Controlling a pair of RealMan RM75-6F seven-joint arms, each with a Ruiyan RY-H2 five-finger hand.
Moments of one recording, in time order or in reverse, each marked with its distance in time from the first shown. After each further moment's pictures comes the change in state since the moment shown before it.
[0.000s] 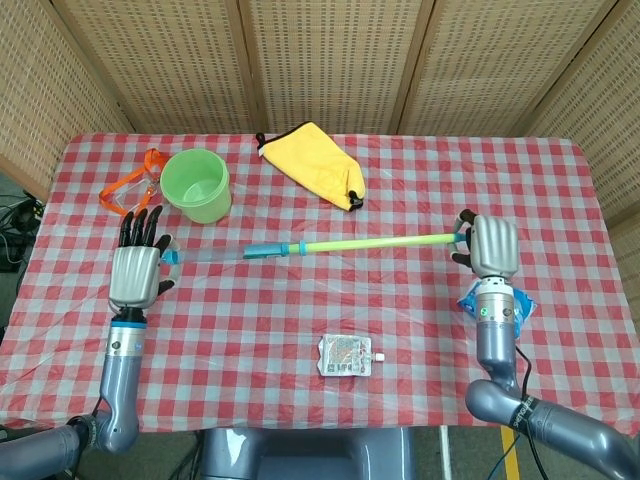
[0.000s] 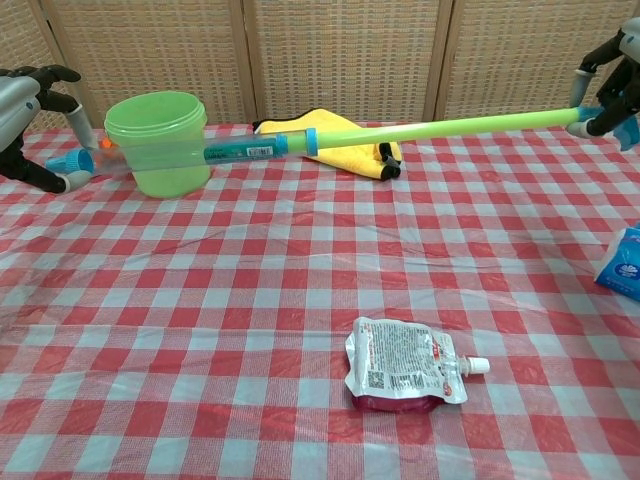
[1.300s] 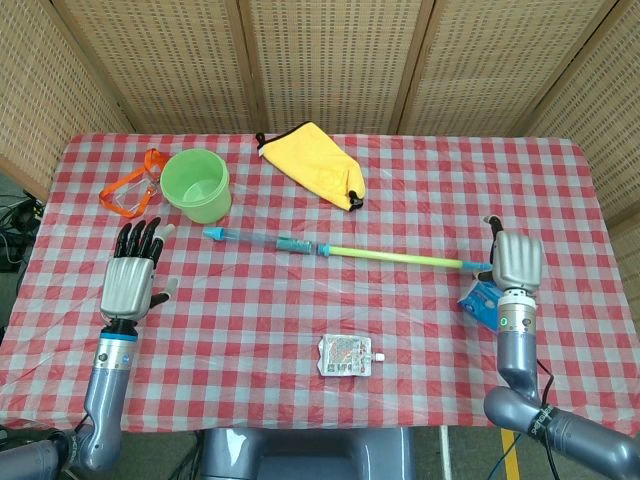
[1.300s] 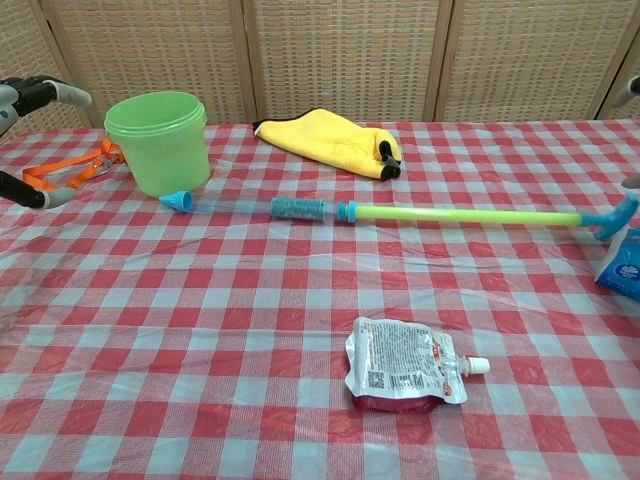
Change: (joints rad) left arm 0.058 0.087 0.042 -0.116 0.042 -0.014 -0.053; right arm -0.053 0.065 -0.057 -0.021 0.097 -0.035 -0.129
